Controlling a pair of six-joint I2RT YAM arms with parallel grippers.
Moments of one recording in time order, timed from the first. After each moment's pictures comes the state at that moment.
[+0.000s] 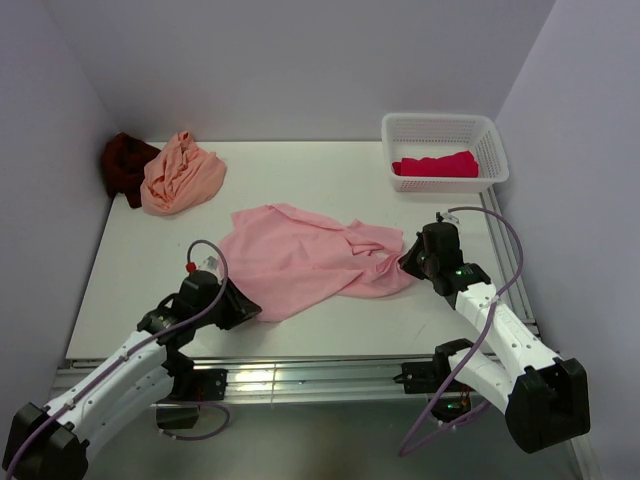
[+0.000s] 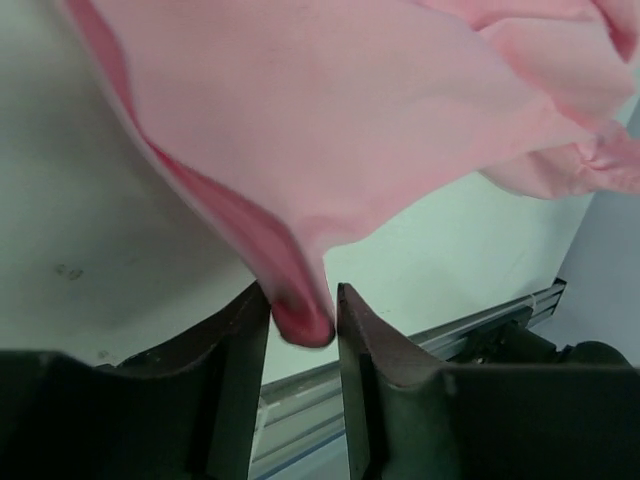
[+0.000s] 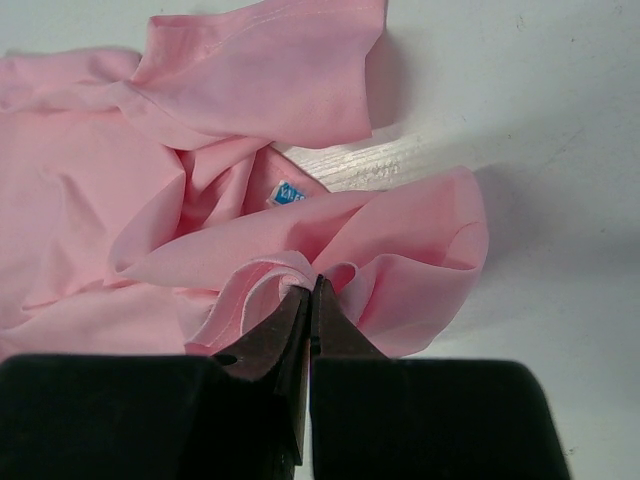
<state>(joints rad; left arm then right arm) -0.53 0.68 0.28 -0.37 0.15 -1.06 0.24 0.95 0.56 -0.37 0.06 0.67</state>
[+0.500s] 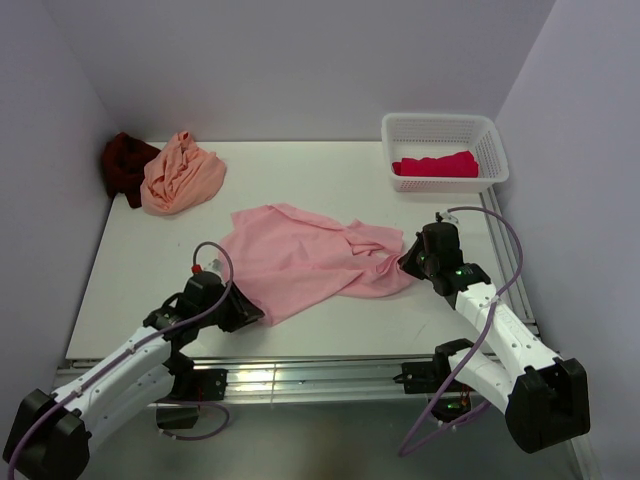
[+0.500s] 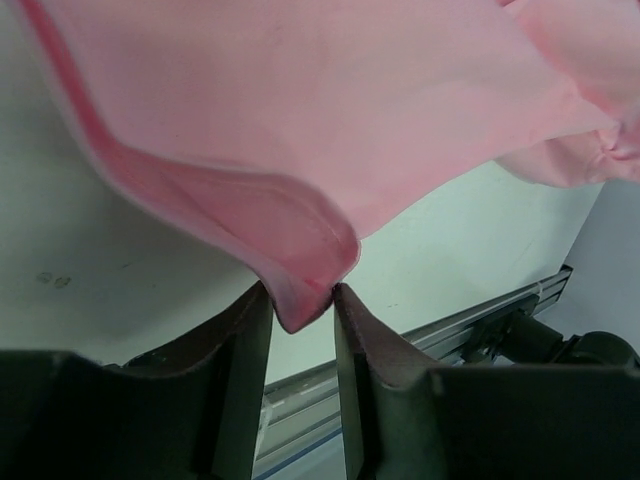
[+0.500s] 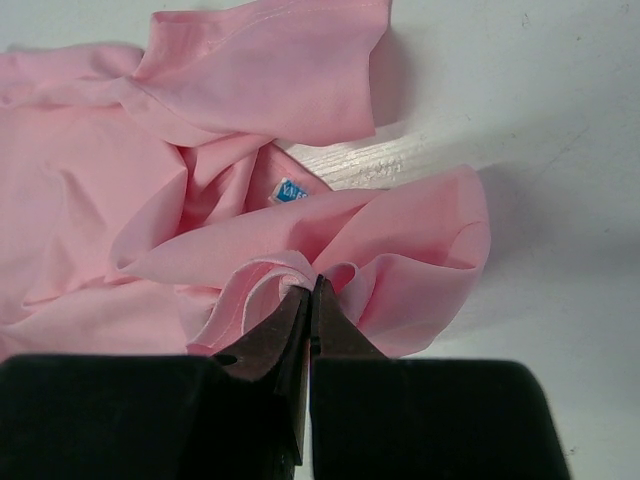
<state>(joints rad) -0.53 0.74 0.28 -0.32 0.19 -1.06 0.24 0.95 0.56 -0.37 0.05 0.67</state>
